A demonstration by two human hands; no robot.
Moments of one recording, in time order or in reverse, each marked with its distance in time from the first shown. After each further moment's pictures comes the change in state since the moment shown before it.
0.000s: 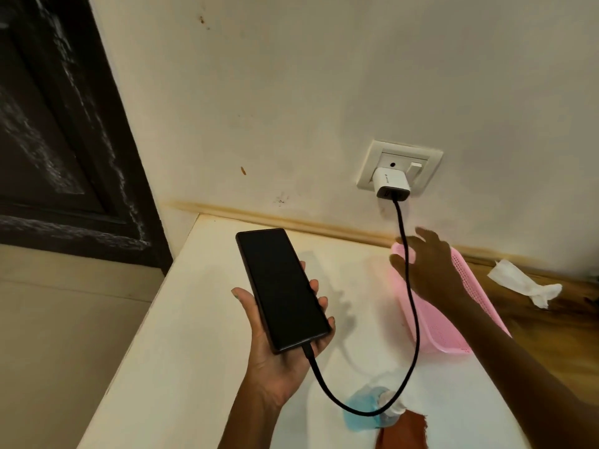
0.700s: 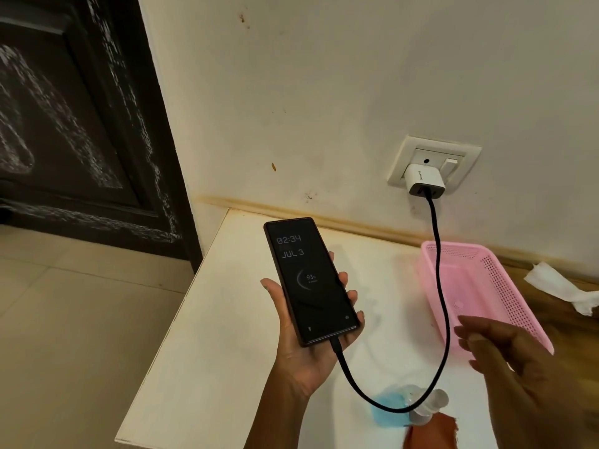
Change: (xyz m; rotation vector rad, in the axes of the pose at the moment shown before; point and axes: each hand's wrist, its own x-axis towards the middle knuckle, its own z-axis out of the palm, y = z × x) left_hand -0.003 0.006 0.006 -0.026 -0.074 -0.017; right_hand -0.150 -0.065 -0.050 0.548 0.103 0.333
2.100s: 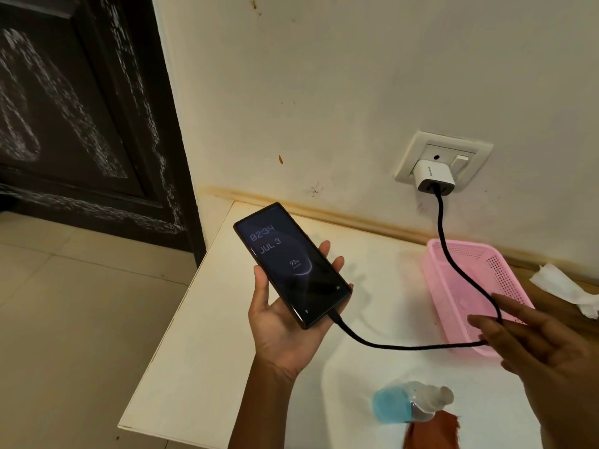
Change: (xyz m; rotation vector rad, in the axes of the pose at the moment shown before) left_hand -0.006 0.020 -0.010 -0.179 -0.005 0.060; right_hand 0.020 0.016 -0.019 0.046 -0.086 -0.009
